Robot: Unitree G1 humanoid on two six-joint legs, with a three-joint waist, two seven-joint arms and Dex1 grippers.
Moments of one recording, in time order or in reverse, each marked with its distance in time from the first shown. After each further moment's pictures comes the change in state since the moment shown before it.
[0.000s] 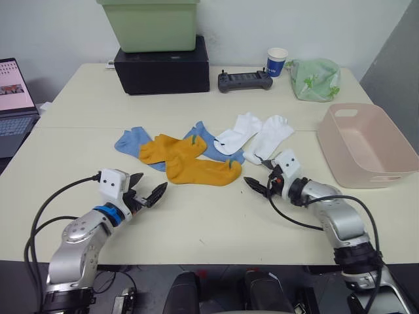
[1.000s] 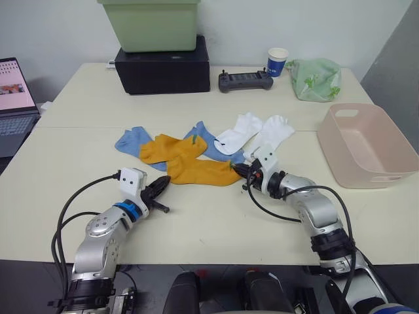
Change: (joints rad) left arm -0.044 -0.065 -0.058 0.037 -0.001 -0.022 -0.003; right arm -0.087 0.097 0.037 0.061 0.002 0.017 0.026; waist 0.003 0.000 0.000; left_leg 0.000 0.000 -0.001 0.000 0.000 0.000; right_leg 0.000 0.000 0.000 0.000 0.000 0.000
